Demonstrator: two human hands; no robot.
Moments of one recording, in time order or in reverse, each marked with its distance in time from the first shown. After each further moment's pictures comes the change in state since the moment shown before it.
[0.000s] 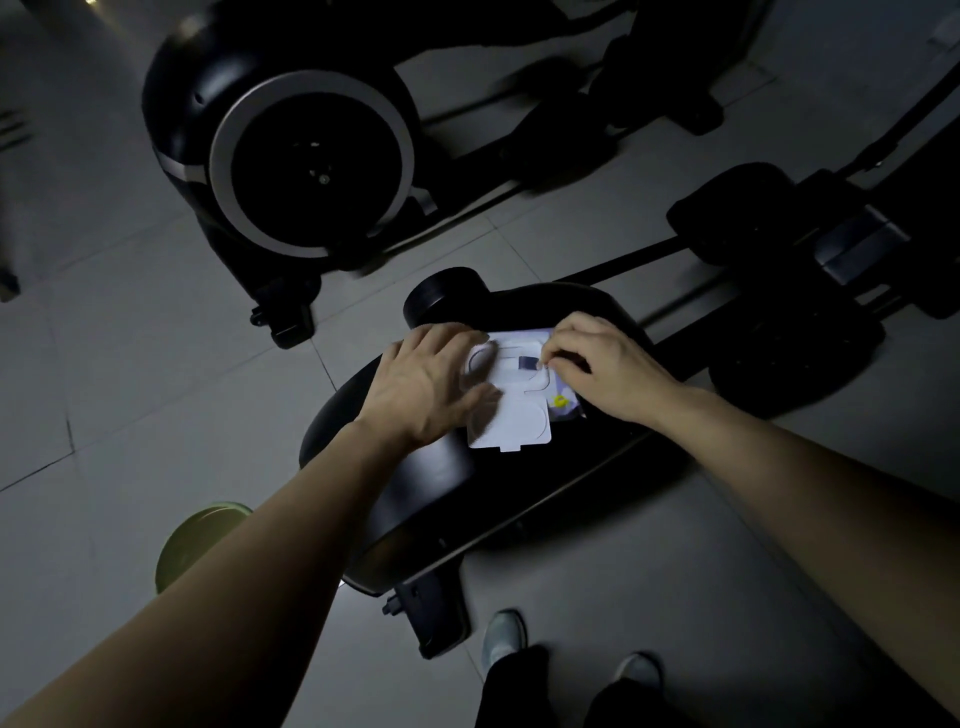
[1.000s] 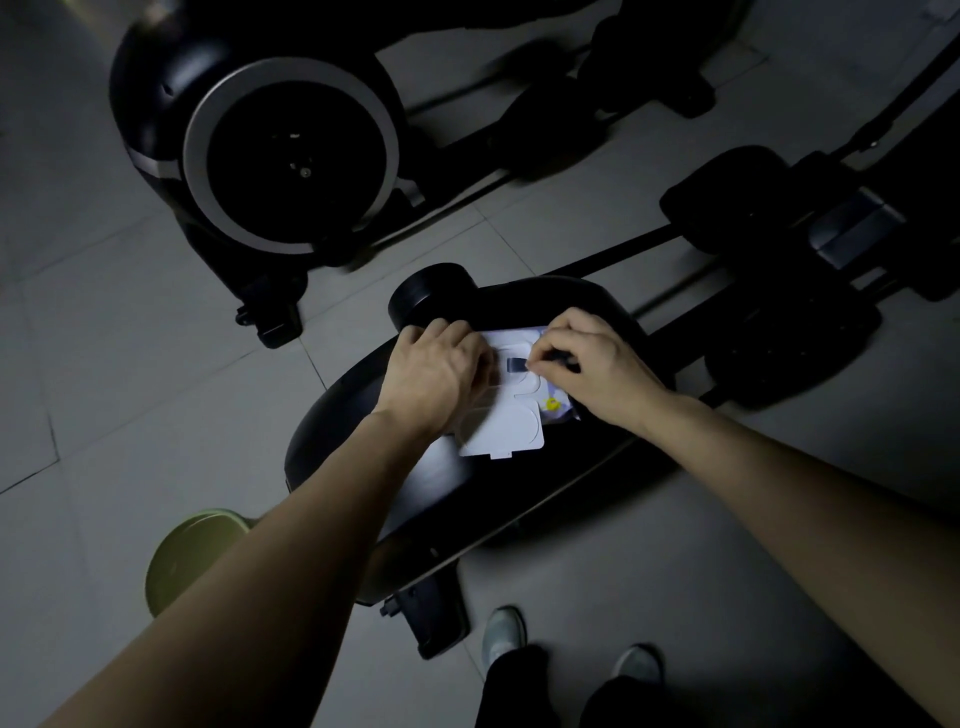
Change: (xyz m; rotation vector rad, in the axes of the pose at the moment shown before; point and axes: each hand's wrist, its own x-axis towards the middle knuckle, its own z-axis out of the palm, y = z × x) left_hand 0.032 0.013 0.022 0.256 0.152 0.116; right_hand 0.003 0.011 0.016 0.114 0.095 0.068
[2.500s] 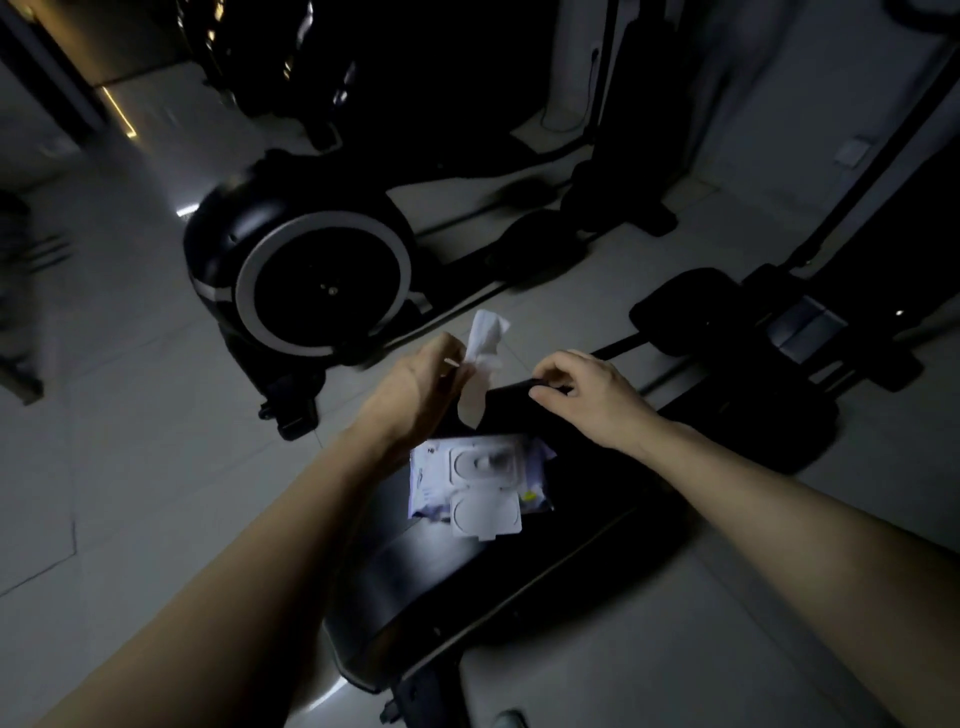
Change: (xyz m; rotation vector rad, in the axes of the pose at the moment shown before) left_hand 0.037 -0.012 -0.150 -0.640 0.008 -0.206; right_hand 0.028 -0.069 -0.105 0.091 0.029 0.124
